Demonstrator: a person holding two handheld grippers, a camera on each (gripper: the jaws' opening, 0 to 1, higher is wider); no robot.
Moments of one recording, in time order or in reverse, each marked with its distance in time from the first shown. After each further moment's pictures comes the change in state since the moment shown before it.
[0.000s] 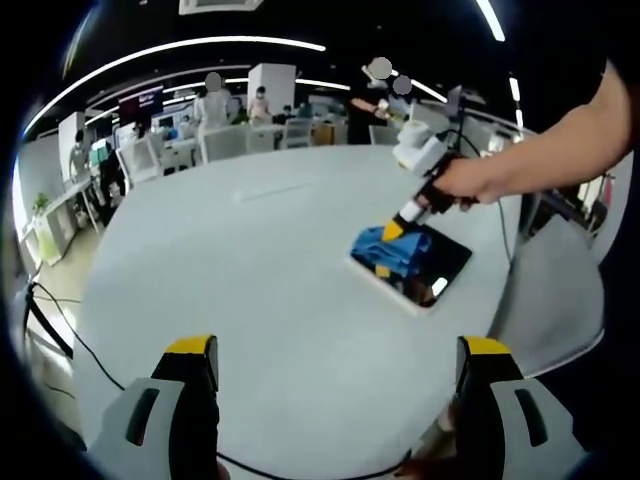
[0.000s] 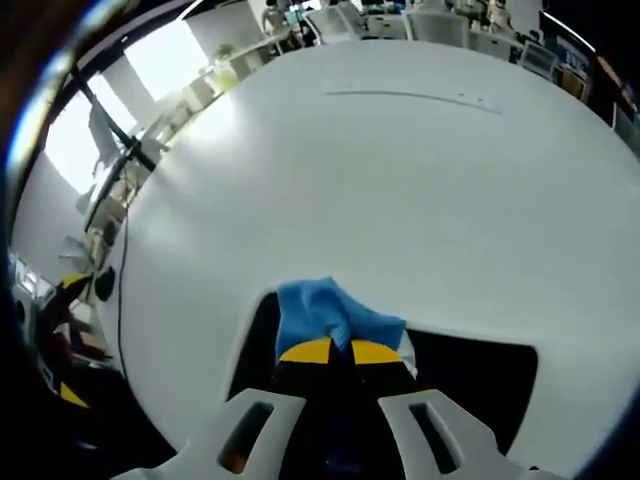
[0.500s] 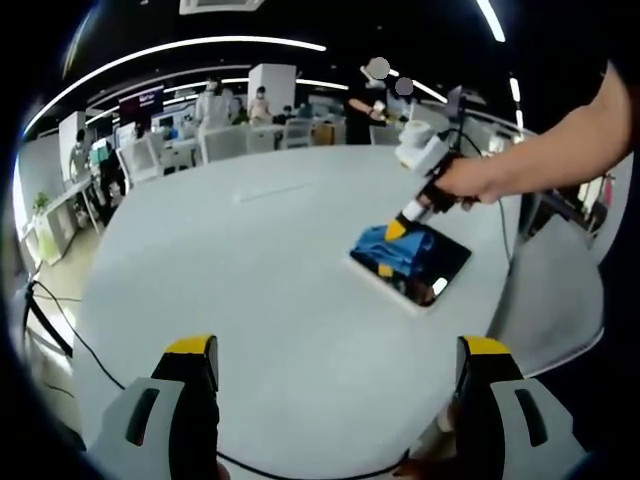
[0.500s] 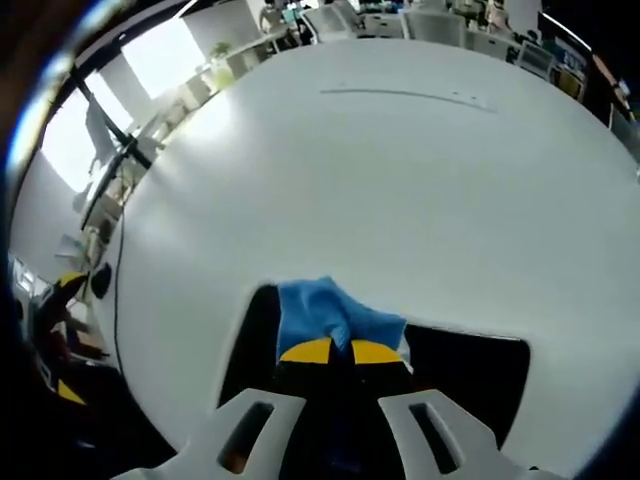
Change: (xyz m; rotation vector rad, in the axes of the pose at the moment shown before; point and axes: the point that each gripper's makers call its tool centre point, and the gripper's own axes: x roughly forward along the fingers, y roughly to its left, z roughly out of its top) left arm 0.000 -0.002 -0.002 0.000 -0.002 -0.001; right arm -0.004 -0.005 -0.007 -0.003 0.010 -0.020
